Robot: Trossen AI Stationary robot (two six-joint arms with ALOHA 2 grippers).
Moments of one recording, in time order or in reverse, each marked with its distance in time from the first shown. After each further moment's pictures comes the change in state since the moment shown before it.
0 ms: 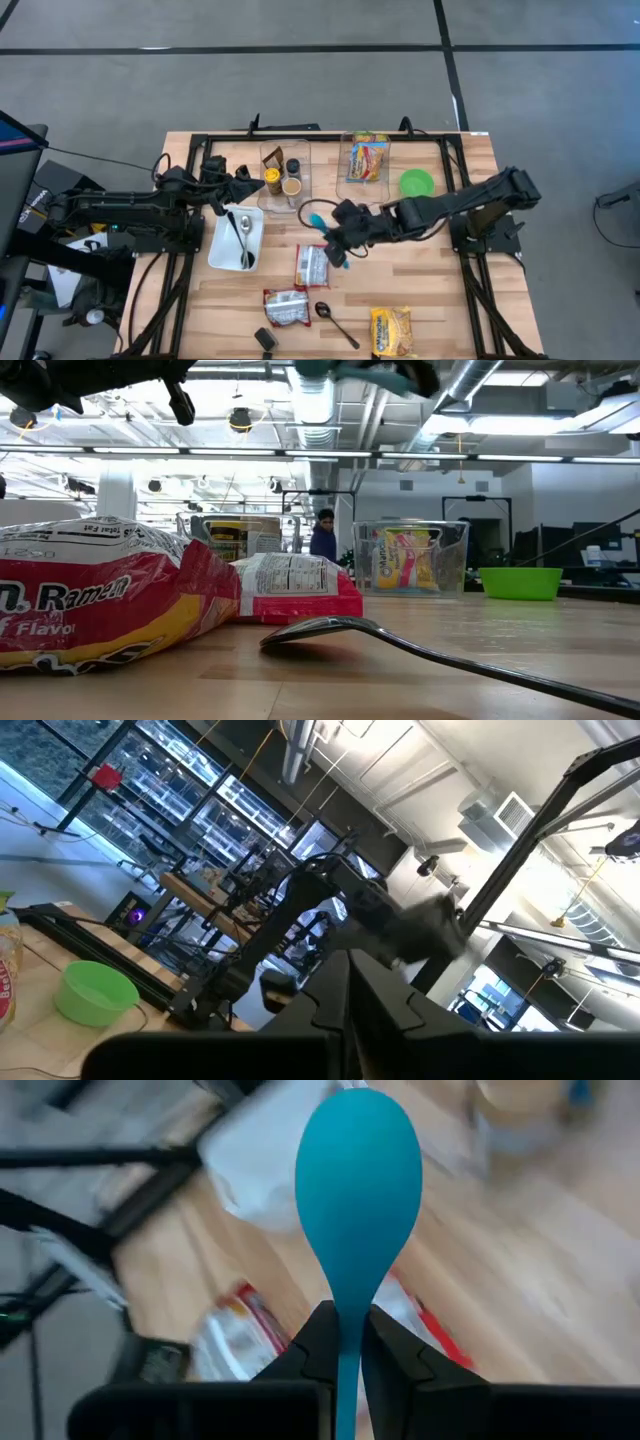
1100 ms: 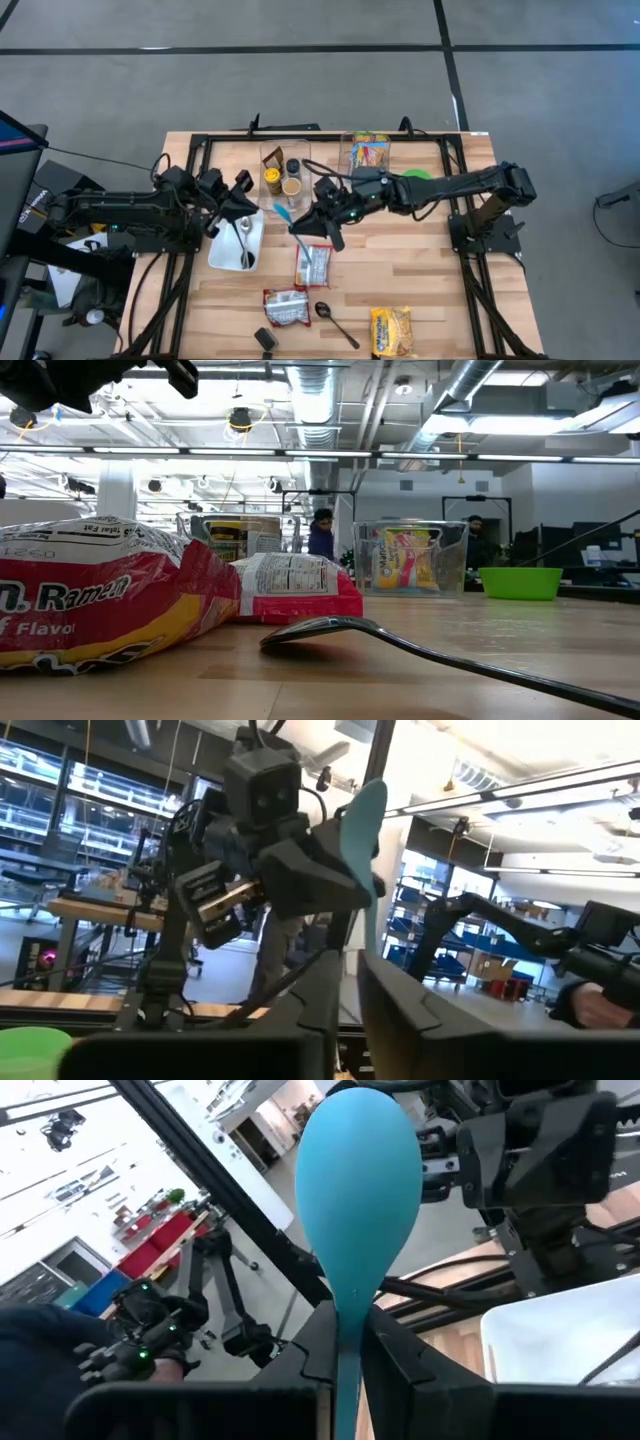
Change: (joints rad) left arm 0.000 0.000 0.000 0.029 0.364 0.331; right arm -0.164 0.017 0.001 0.689 -0.554 -0.238
